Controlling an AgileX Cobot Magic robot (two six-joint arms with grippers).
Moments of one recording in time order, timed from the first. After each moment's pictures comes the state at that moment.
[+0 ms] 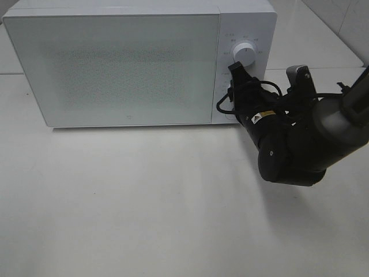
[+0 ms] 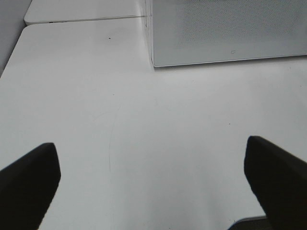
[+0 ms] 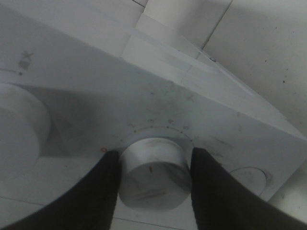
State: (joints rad) left arm 0.00 0.00 -0.50 -0.09 1.04 0.10; right arm 0.59 2.06 -0.76 0.60 -1.16 0.91
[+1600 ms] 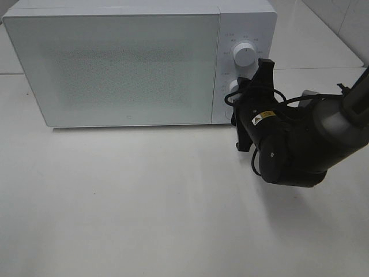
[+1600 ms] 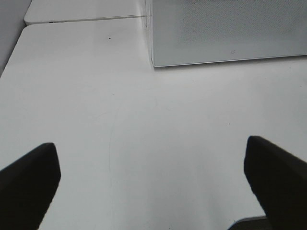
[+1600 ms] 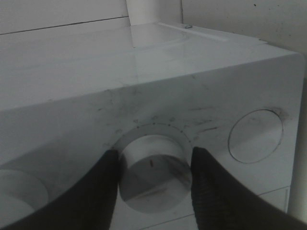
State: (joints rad) left arm 0.00 0.00 -0.50 -0.09 1.04 0.10; right arm 0.59 2.06 -0.75 0.59 -1.17 1.49
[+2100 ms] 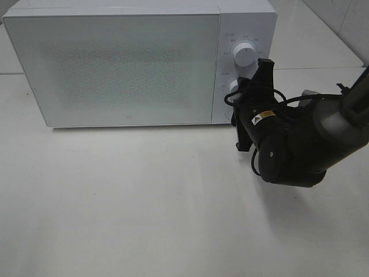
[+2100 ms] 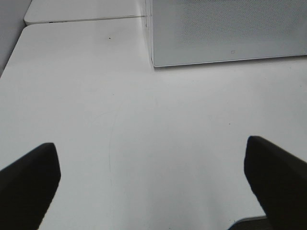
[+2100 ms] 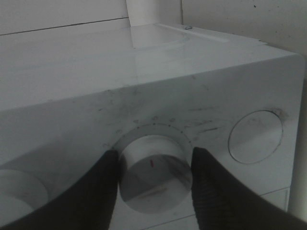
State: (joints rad) left arm 0.00 0.00 -0.50 -0.09 1.04 0.10; right arm 0.59 2.06 -0.75 0.60 -1.17 1.48
